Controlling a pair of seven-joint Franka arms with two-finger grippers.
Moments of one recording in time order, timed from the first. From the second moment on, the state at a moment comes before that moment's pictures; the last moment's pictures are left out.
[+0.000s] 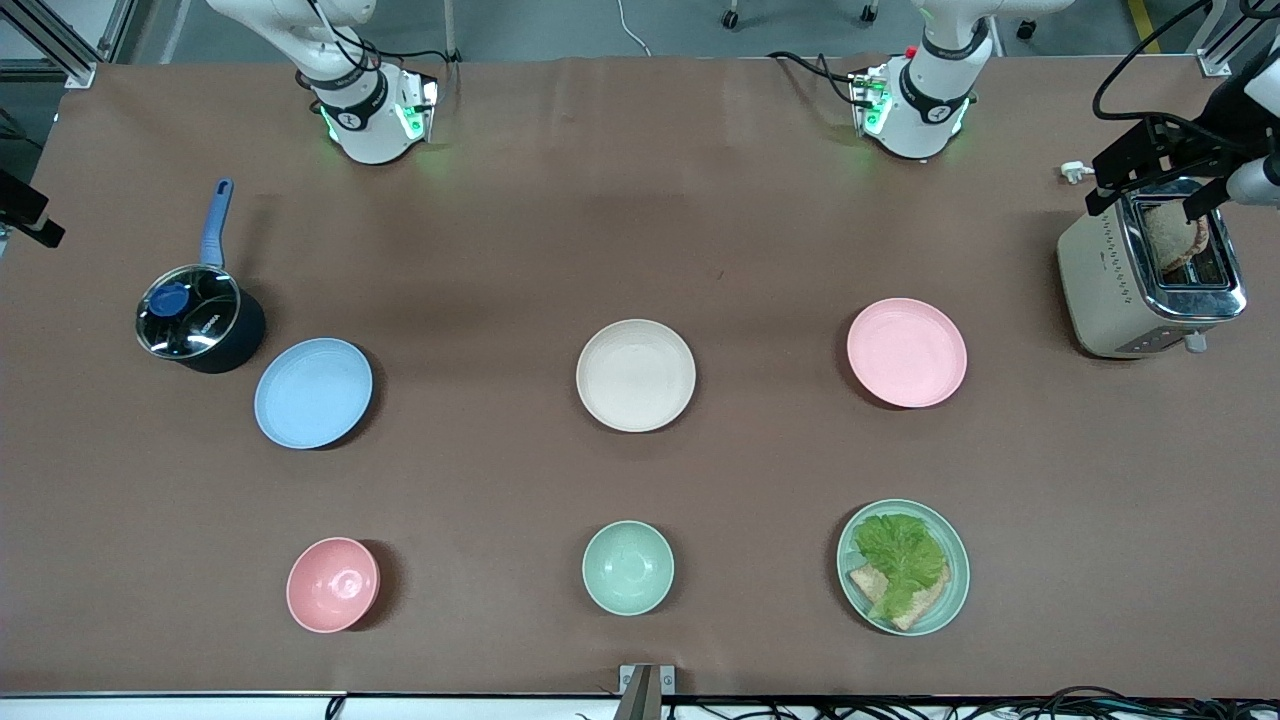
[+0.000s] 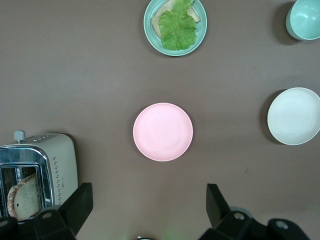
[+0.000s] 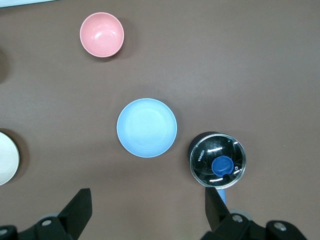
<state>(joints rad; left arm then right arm) -0.03 -0.05 -0.07 -1.47 -0.05 1.45 -0.06 -0.09 -0.04 -0.03 -1.47 0.00 1.48 0.01</state>
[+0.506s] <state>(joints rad) -0.04 -0.05 -0.06 -1.47 -0.05 1.45 -0.06 -0.09 -0.04 -0.03 -1.47 0.00 1.48 0.01</state>
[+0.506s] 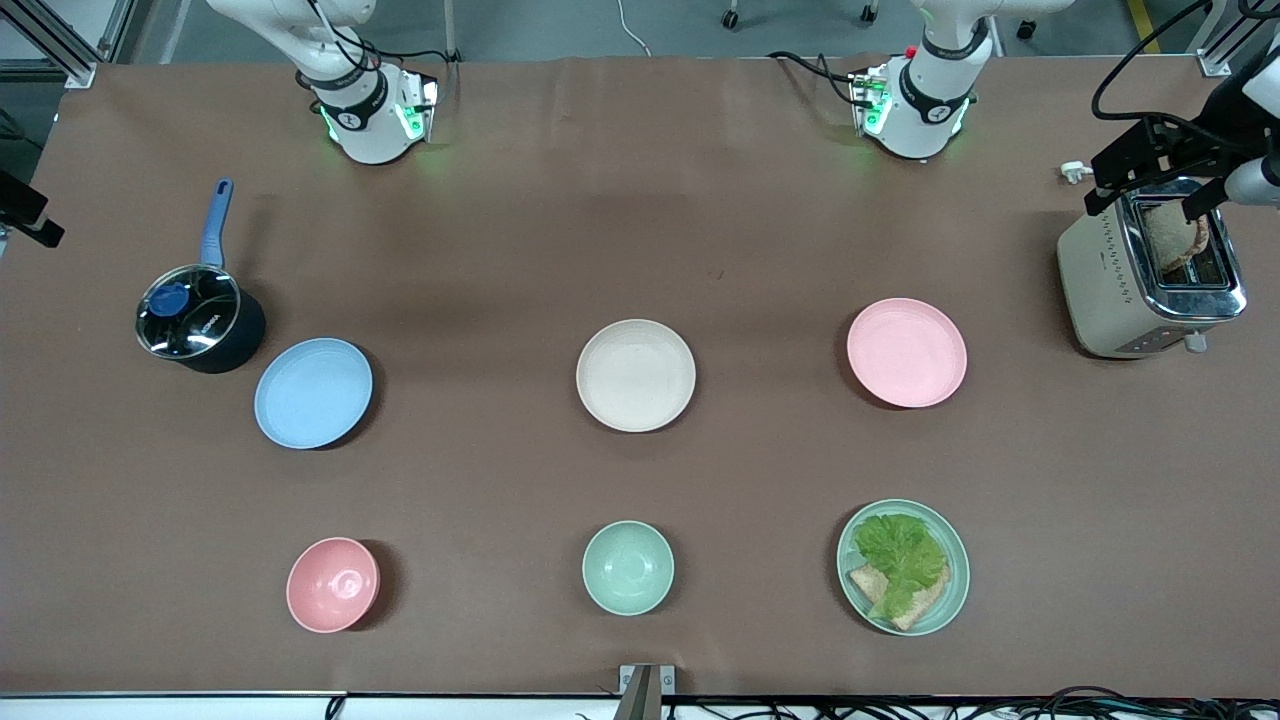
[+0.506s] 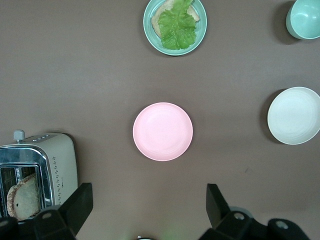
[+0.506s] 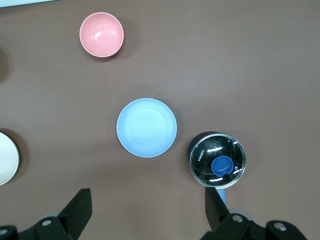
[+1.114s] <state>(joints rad) -0.04 -0.02 0.07 -1.67 -0.12 1.64 0.04 -0.09 0.15 -0.09 -1.58 0.12 1.68 -0.13</state>
